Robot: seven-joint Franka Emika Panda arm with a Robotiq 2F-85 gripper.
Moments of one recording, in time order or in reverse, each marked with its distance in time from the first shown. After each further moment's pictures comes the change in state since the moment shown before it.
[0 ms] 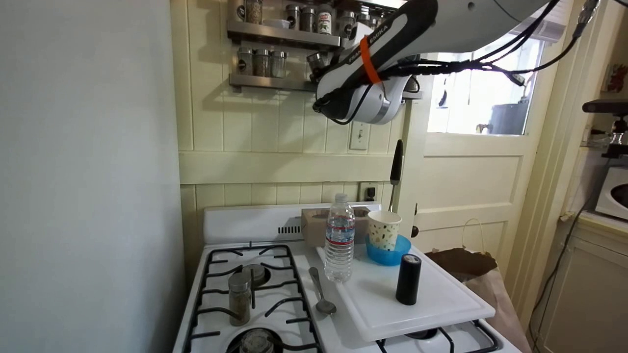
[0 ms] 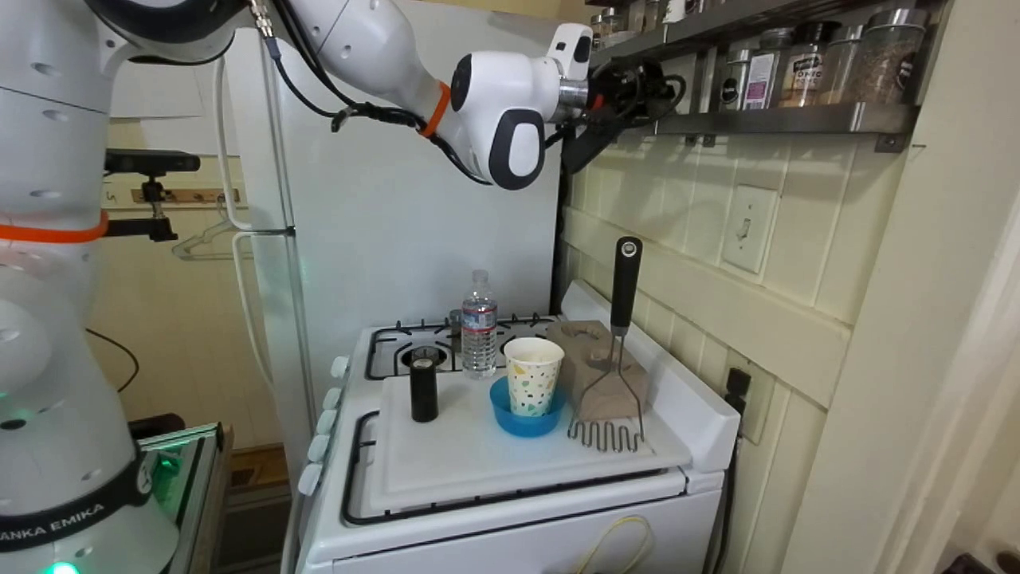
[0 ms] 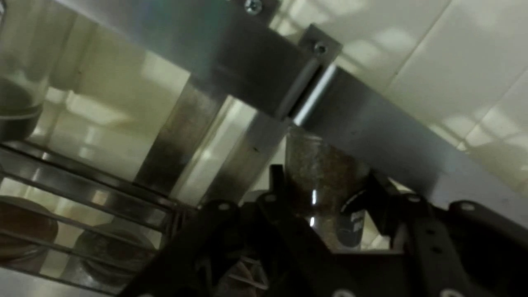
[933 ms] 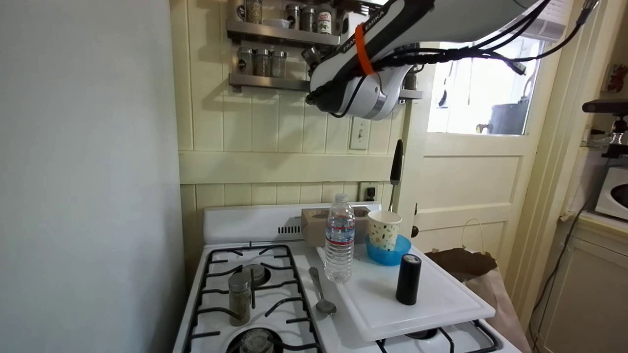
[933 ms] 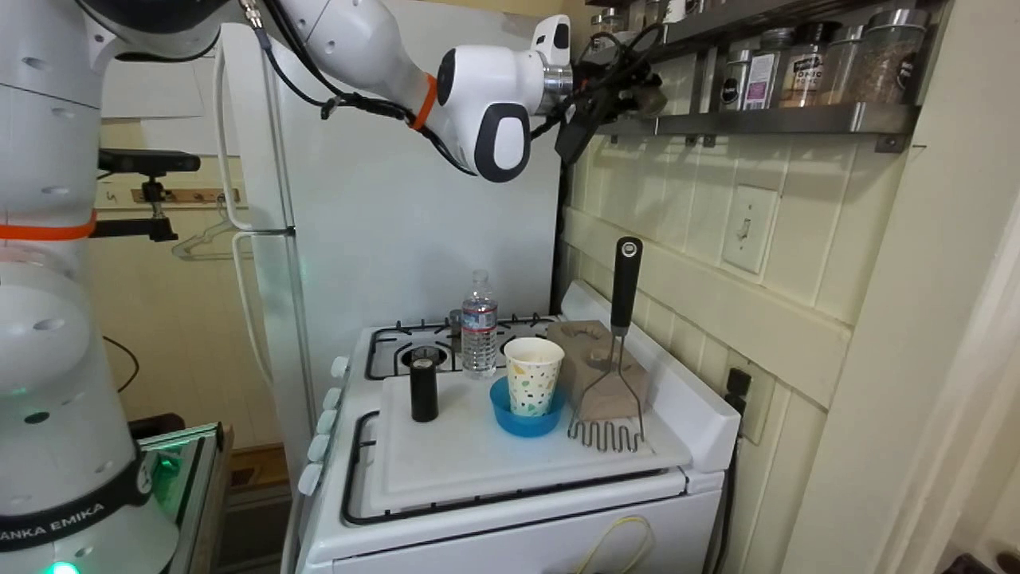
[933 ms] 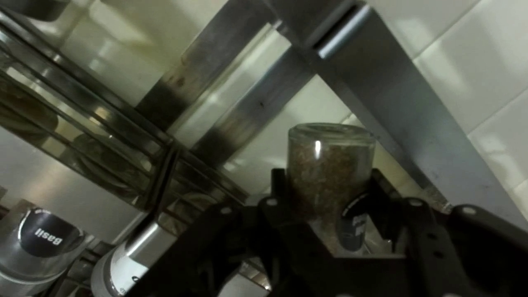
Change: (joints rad) arm 0.204 -0.032 -0.176 -0.032 0.081 0.012 -0.256
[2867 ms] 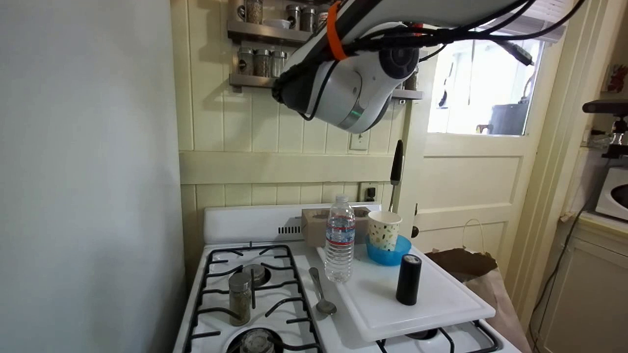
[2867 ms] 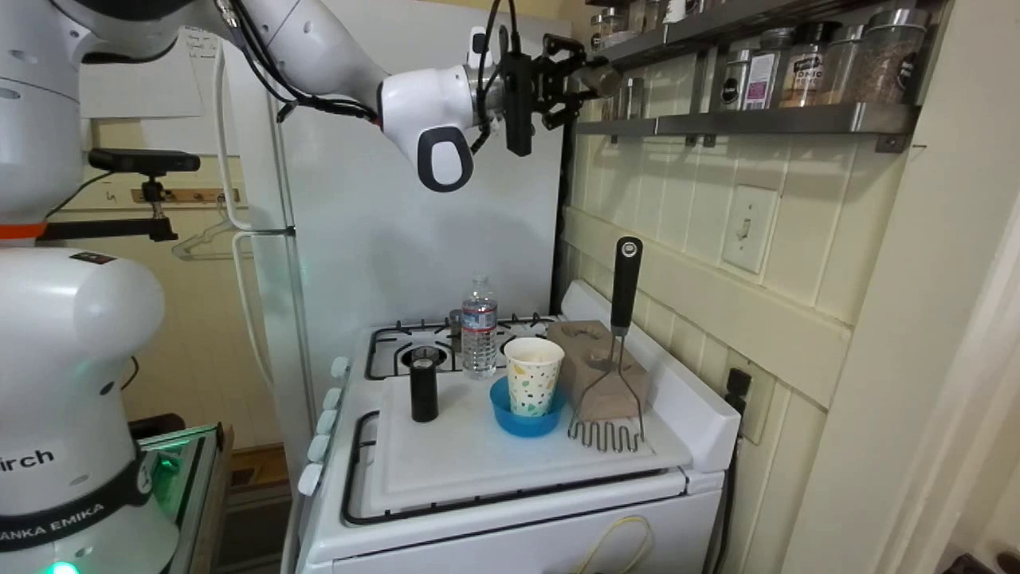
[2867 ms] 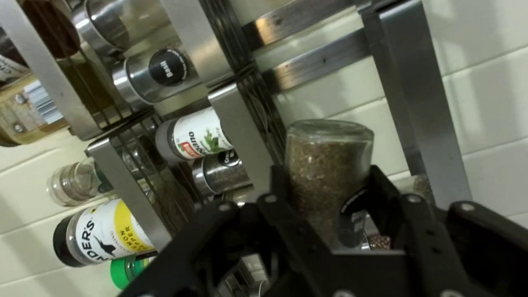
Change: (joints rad) arm 0.741 -0.003 -0.587 -0.163 0.425 0.295 -0.581
